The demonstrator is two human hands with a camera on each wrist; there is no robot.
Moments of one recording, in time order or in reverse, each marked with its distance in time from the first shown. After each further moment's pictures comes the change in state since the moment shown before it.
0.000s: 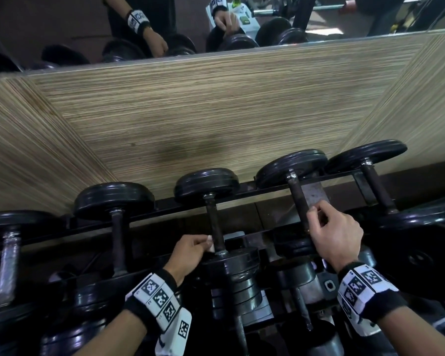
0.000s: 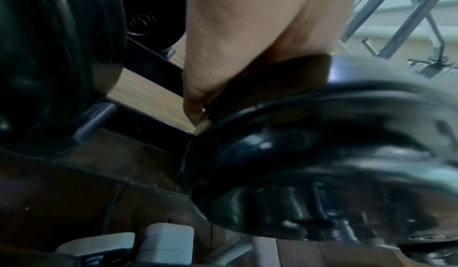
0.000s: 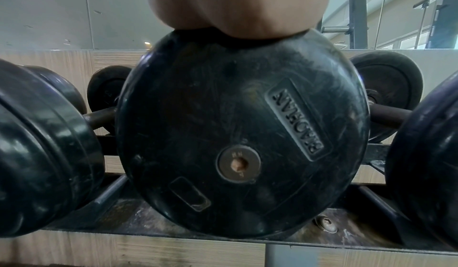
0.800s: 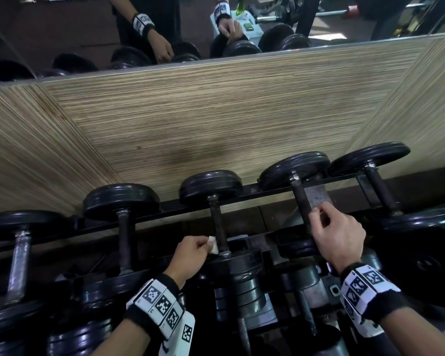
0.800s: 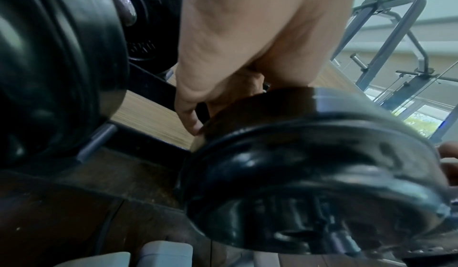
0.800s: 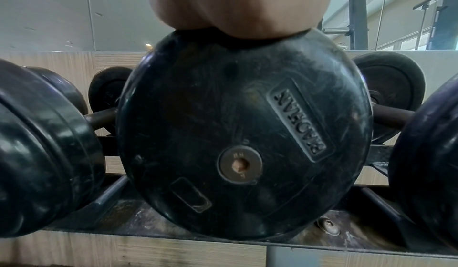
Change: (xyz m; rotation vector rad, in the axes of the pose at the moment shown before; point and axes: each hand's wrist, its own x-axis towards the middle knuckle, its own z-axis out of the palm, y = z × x) left_hand -0.016 0.011 -0.004 0.155 0.073 0.021; right_hand 0.000 -0.004 -0.004 0.000 -0.020 0.086
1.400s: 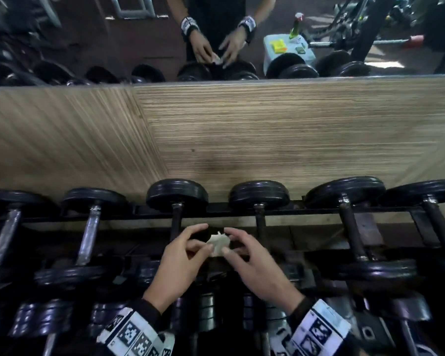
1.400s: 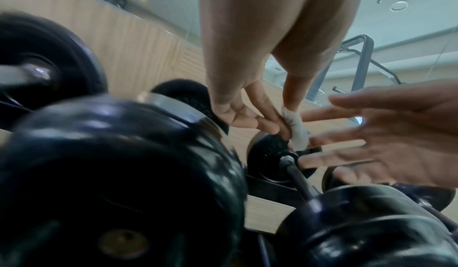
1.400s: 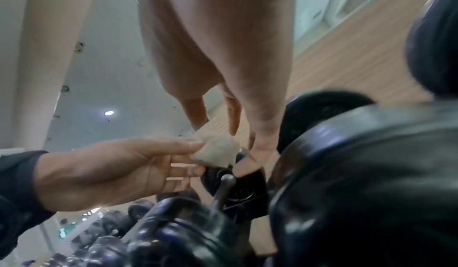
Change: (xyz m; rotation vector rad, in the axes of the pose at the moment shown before) left_hand -0.110 0.012 -0.092 -0.131 0.271 0.244; right_hand -0.098 -0.173 0.049 0.748 -0.946 -0.163
